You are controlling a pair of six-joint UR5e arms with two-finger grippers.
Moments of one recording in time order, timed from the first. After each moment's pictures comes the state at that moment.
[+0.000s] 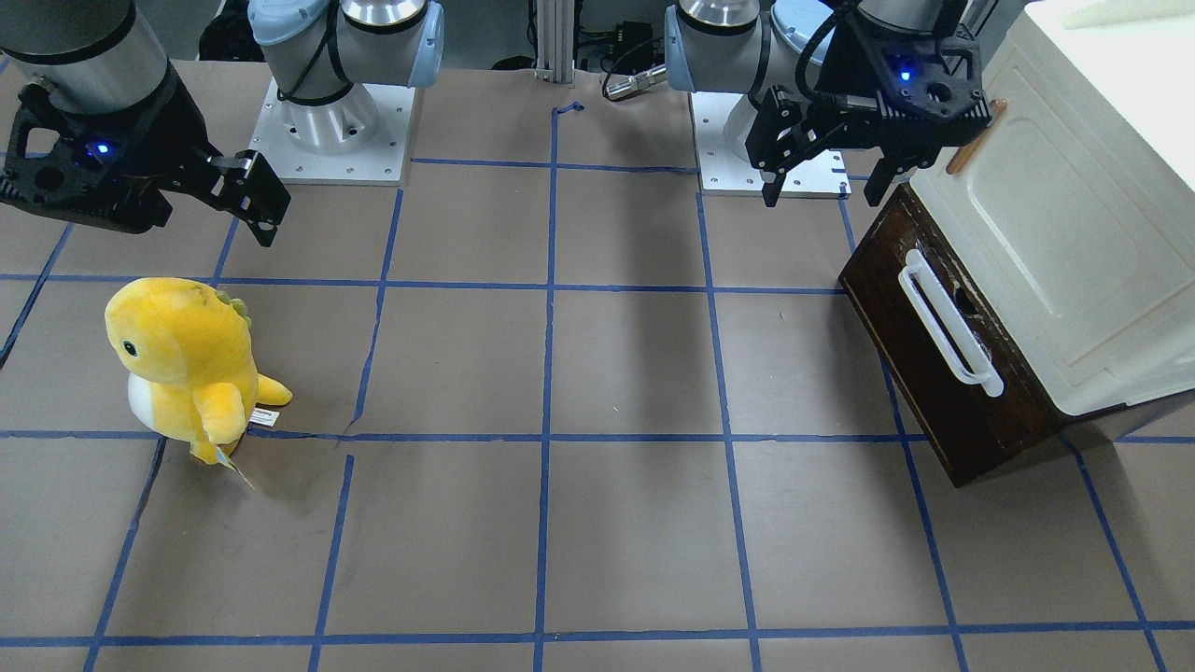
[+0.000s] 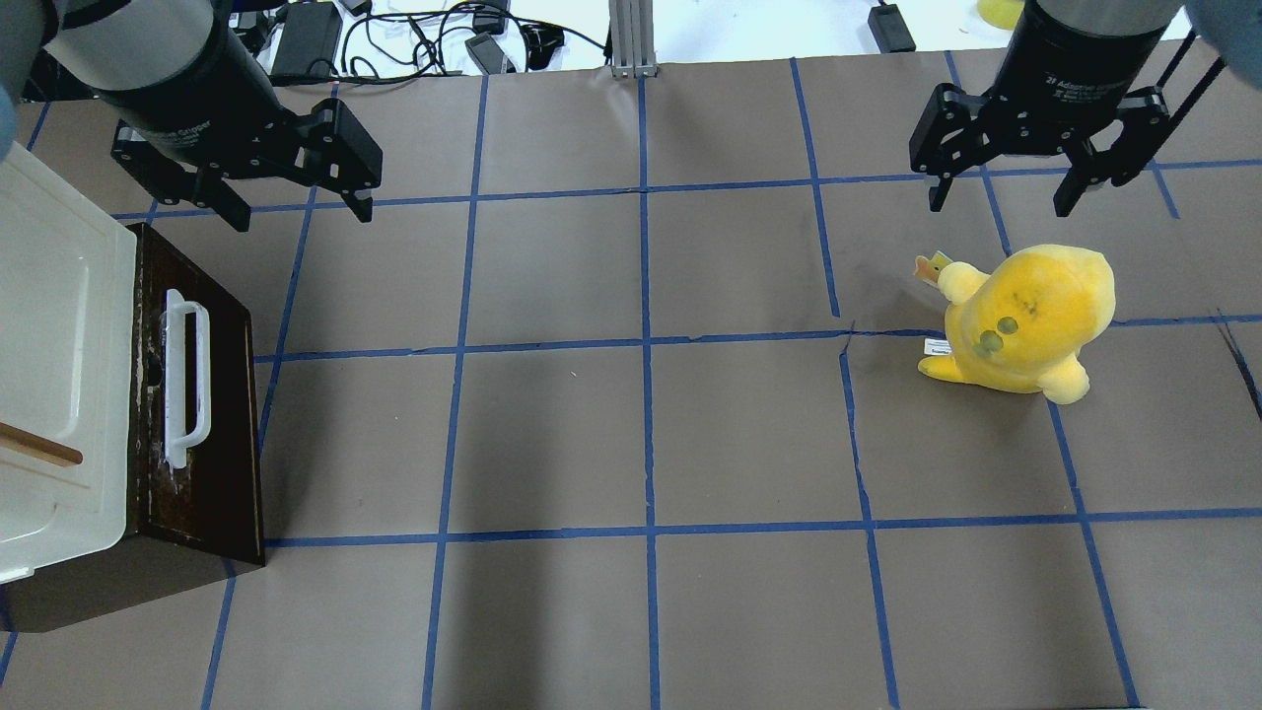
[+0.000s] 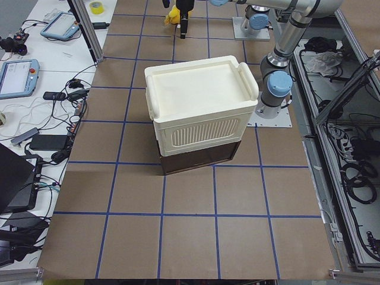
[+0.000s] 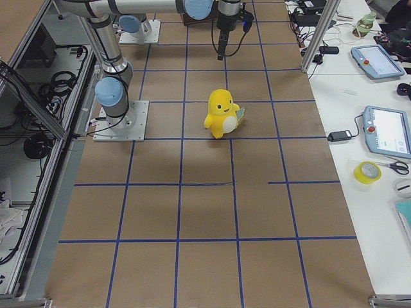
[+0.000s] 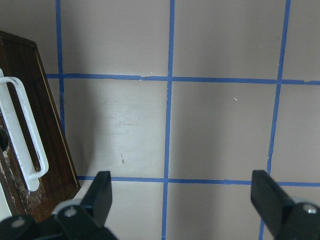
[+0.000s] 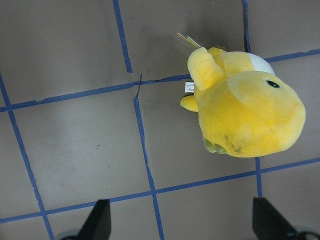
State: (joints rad) left arm -1.58 -1.51 -1.51 -1.61 1.59 -0.06; right arm 1.51 -1.53 1.48 -1.44 -1.63 0.11
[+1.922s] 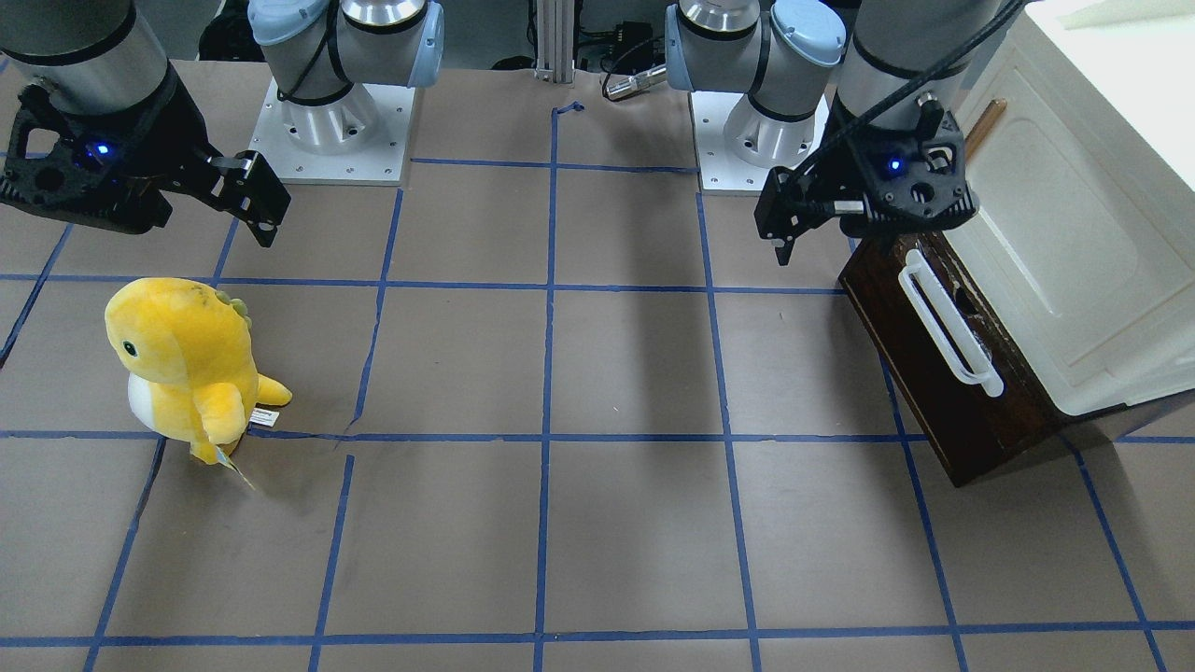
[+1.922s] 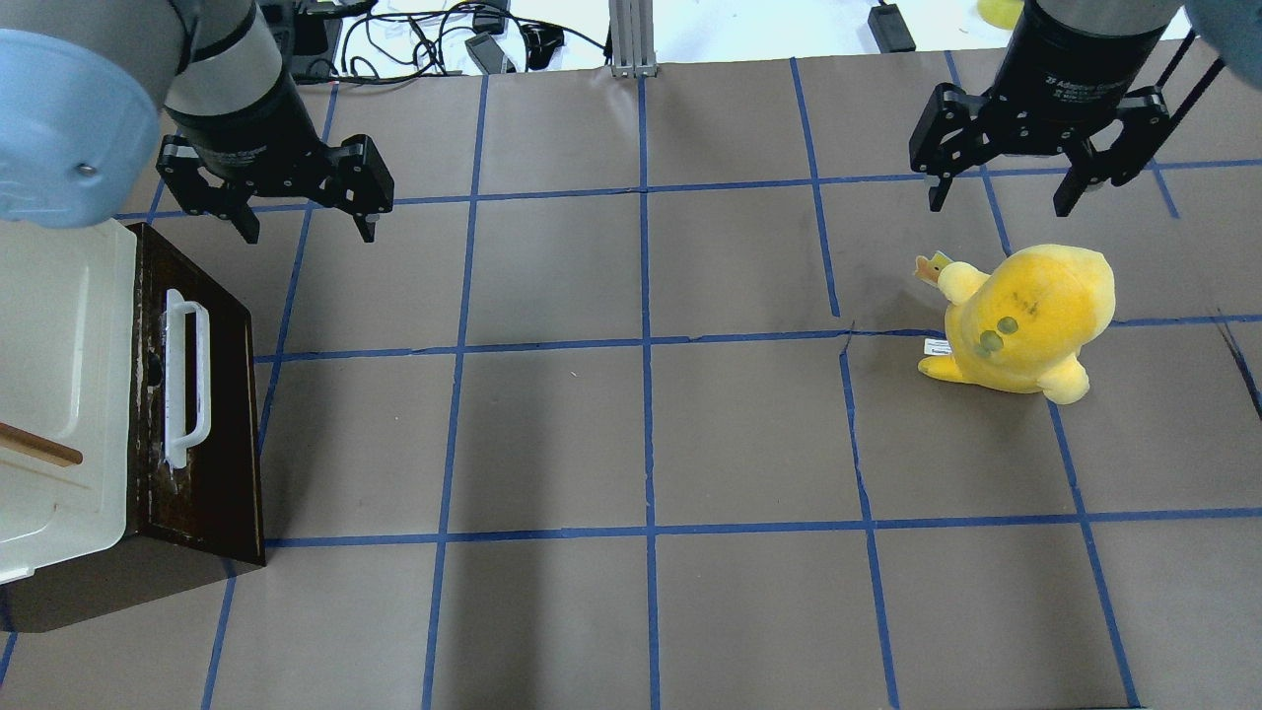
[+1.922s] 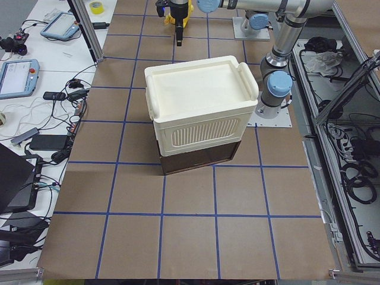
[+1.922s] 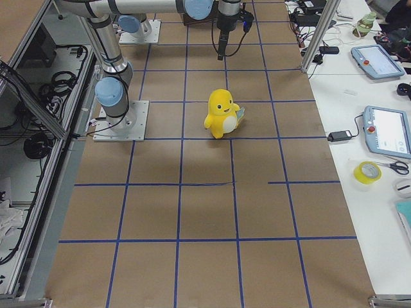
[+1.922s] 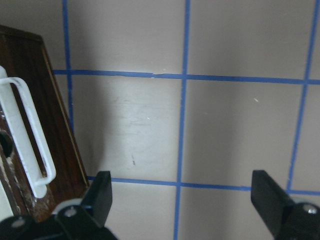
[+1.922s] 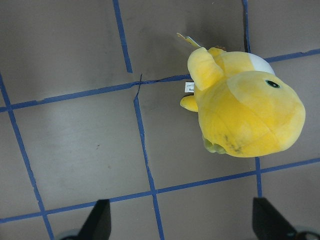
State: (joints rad) left arm -1.64 -1.63 -1.57 -1.52 1.80 -0.13; right arm 1.51 -1.53 1.48 -1.44 -1.63 0.11
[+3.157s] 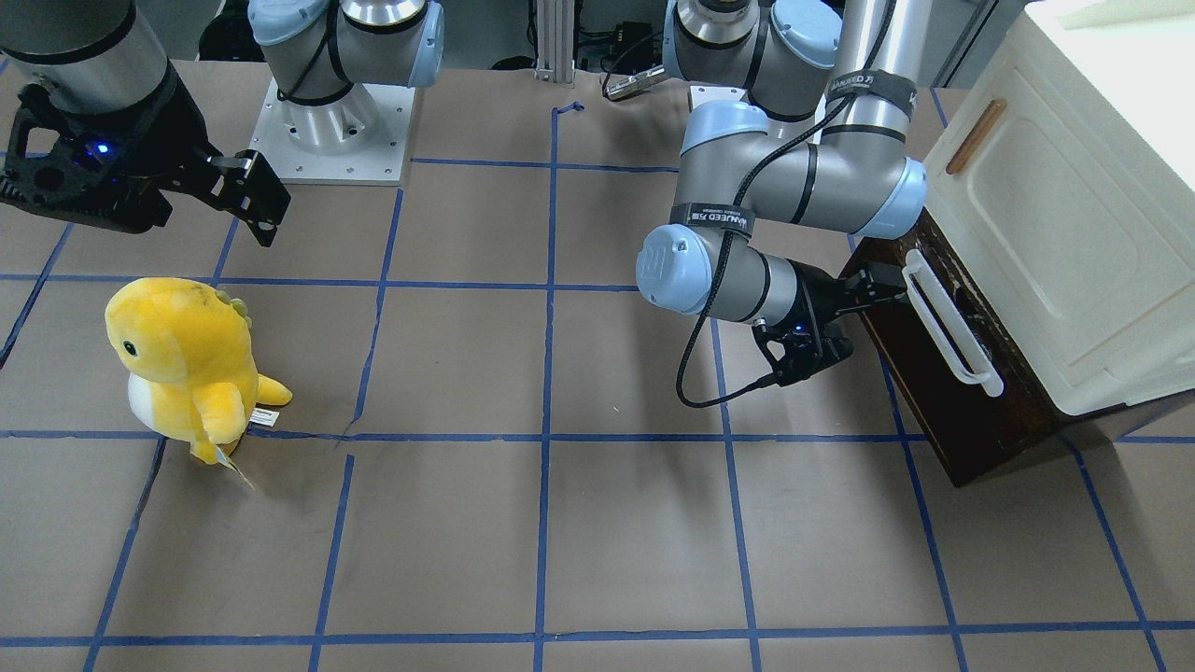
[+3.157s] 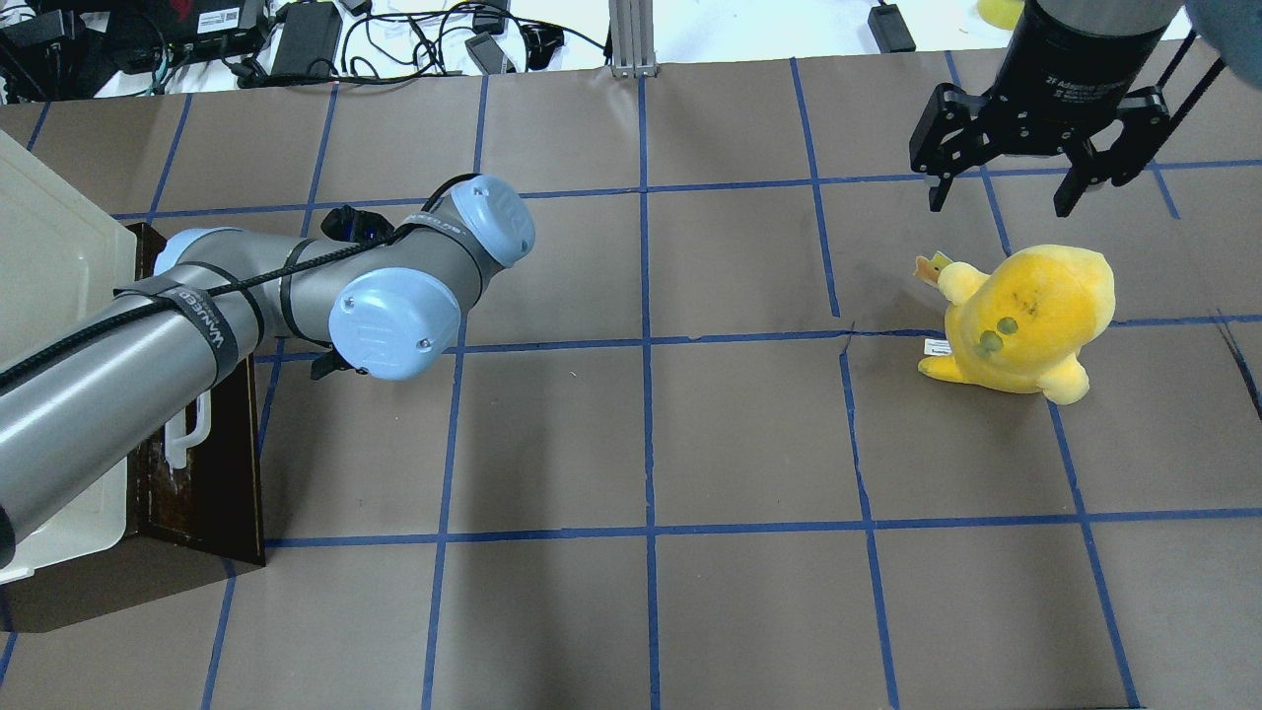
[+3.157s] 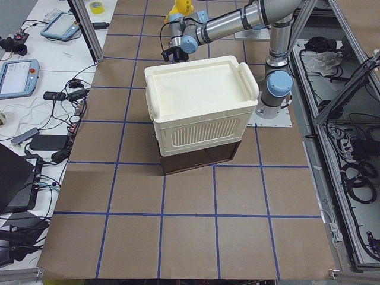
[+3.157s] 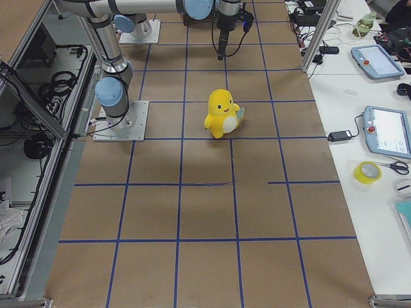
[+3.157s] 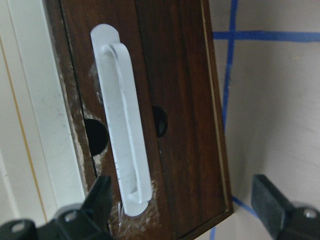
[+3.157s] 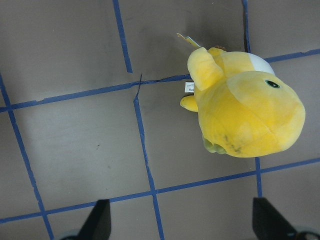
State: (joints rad) left arm -1.75 -1.89 -1.88 -1.50 2.60 -0.57; right arm 1.51 -1.53 1.48 -1.44 -1.63 0.11
